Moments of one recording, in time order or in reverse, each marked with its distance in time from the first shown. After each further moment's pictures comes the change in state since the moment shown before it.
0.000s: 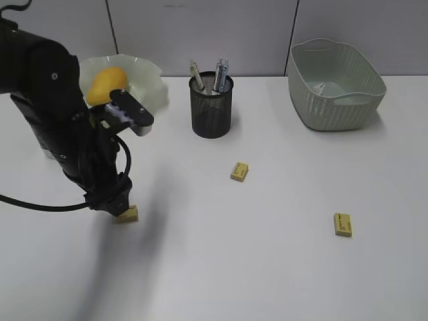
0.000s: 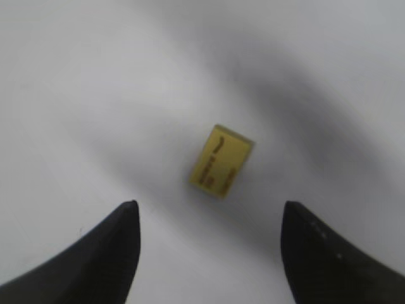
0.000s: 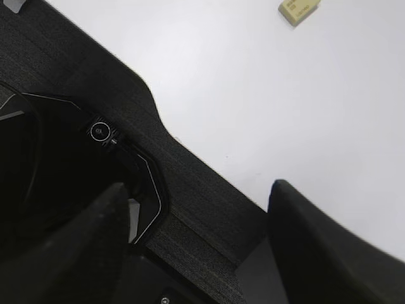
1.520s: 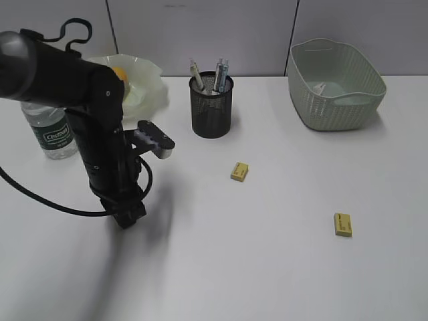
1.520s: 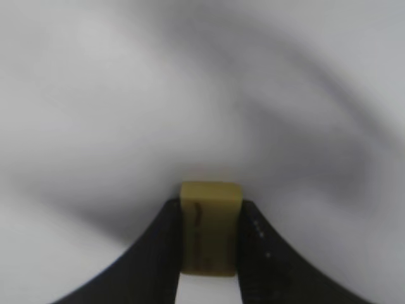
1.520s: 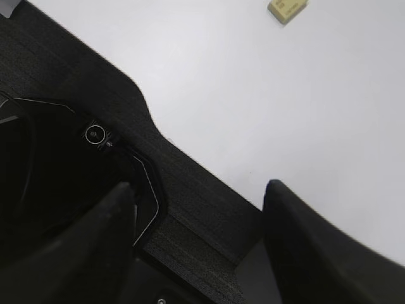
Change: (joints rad) left arm 0.006 0.247 -0.161 -0.051 0.106 0.076; right arm 0.000 0.000 0.000 -0.015 -0.001 0.032
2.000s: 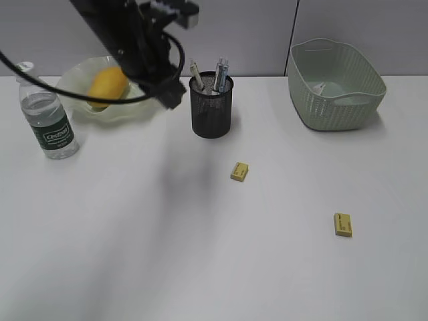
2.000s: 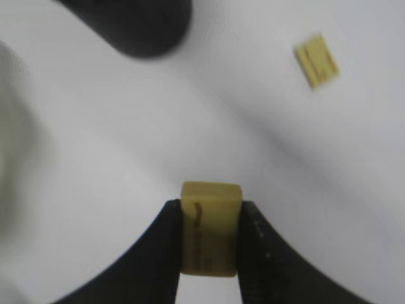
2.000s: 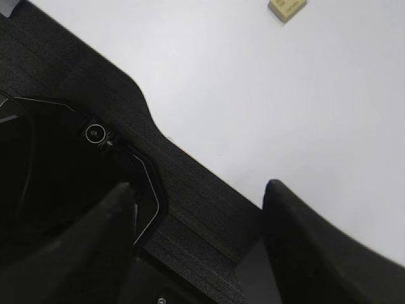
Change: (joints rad) left arm -0.006 -0.063 -0.431 -0.060 0.082 0.000; right arm 0.000 0.000 0.004 0.000 -0.001 0.001
